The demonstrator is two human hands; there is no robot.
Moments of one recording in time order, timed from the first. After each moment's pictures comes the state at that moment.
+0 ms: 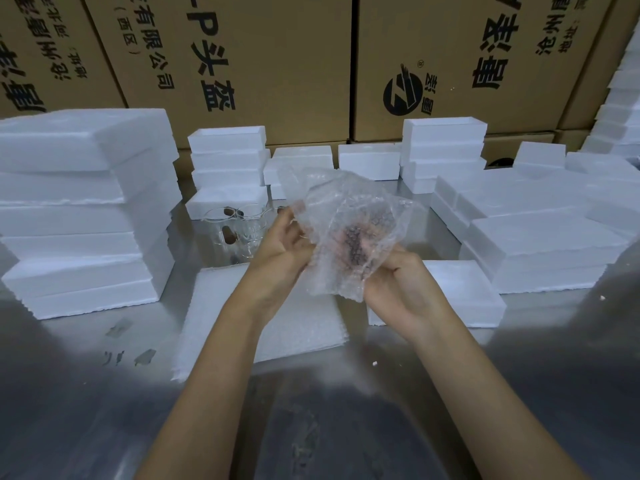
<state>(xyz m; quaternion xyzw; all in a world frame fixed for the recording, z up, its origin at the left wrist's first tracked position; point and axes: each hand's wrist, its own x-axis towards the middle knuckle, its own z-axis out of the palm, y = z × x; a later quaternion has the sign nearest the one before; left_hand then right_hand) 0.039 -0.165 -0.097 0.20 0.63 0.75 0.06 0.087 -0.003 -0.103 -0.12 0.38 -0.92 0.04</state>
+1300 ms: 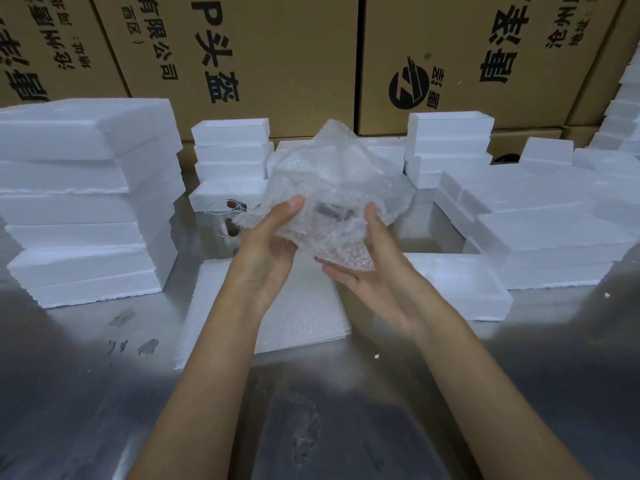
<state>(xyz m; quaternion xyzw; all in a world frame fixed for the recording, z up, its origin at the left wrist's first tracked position) 0.039 -0.173 -0.089 0.19 0.45 0.87 0.06 0.089 -0.014 -0.098 -0.09 0.54 -0.83 0.06</state>
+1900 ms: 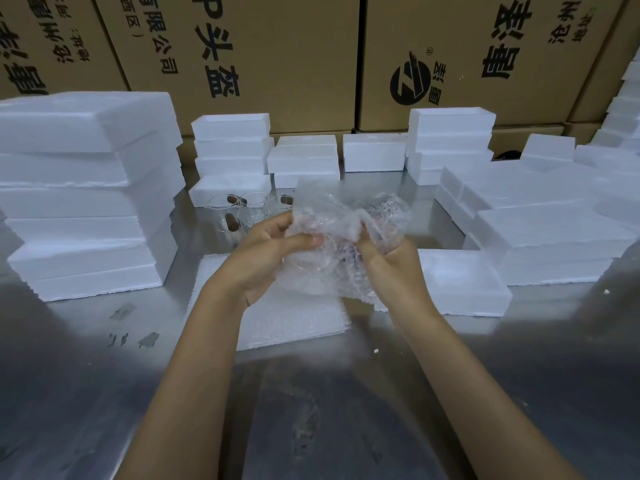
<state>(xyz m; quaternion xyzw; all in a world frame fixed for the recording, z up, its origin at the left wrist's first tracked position) 0.033 -0.190 -0.097 0.15 0.67 0.72 0.12 0.083 -0.014 -0.118 0.02 0.71 -0.68 -0.20</state>
